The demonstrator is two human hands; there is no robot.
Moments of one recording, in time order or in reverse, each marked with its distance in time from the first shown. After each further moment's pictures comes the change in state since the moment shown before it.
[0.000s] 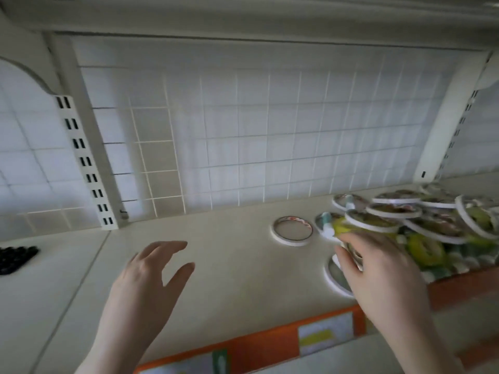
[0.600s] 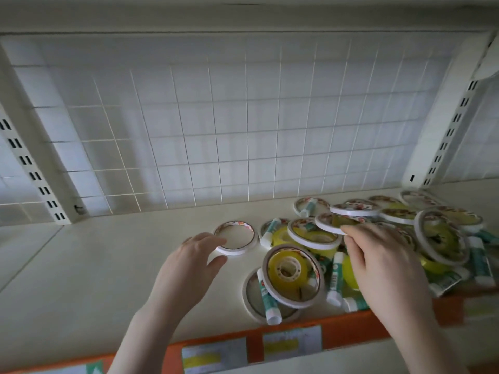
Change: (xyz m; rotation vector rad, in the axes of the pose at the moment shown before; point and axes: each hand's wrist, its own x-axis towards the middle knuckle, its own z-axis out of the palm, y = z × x) left_hand 0.029 0.126 0.118 0.075 -0.231 0.049; right_hand 0.046 0.151 -0.002 0.025 -0.079 -0.129
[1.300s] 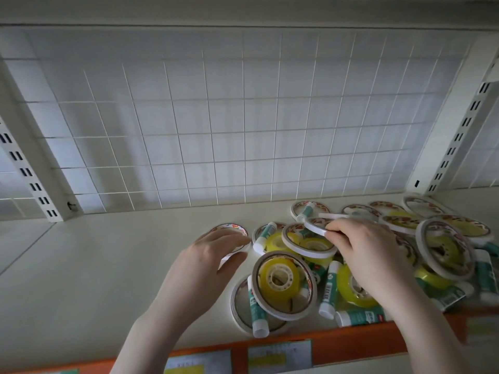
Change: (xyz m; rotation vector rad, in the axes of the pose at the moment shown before) left_hand 0.005 0.029 0.011 -0.123 0.130 0.245; right_hand 0.032 0.019 0.022 0.190 -0.255 -0.024
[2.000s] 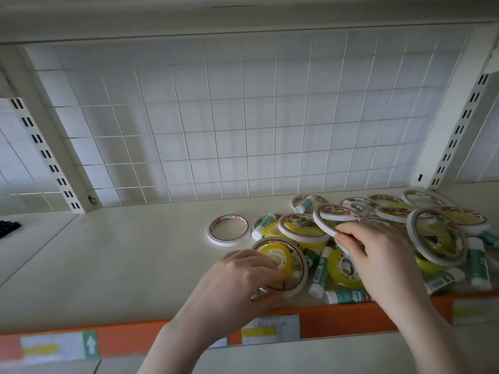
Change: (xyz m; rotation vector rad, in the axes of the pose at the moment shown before) left_hand -0.027 0.049 0.017 0.088 -0.207 0.313; right_hand -0.036 0.011 -0.014 0.090 0.202 -0.056
